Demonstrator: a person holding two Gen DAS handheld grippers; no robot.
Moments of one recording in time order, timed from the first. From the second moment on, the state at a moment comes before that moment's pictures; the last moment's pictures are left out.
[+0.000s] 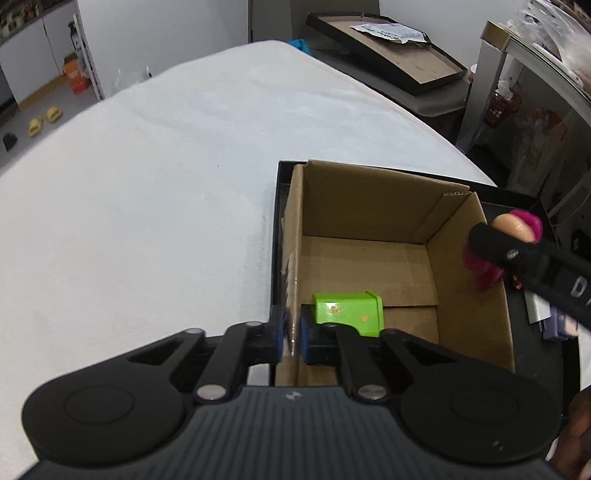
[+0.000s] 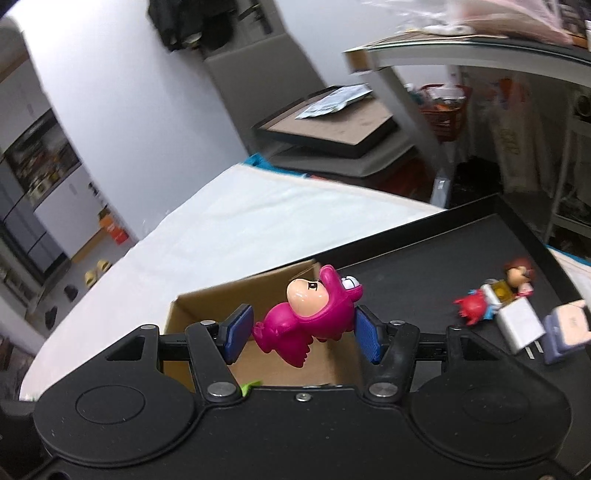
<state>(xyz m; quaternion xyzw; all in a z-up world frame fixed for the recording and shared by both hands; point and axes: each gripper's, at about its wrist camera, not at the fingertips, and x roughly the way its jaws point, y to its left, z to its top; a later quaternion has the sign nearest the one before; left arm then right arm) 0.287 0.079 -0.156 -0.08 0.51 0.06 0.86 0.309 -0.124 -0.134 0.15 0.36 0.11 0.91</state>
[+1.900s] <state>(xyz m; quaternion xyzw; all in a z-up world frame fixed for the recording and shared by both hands) 0.295 0.075 -0.141 -0.05 0.52 0.09 0.85 0.323 -0.120 -0.127 0.18 0.37 0.14 0.90</state>
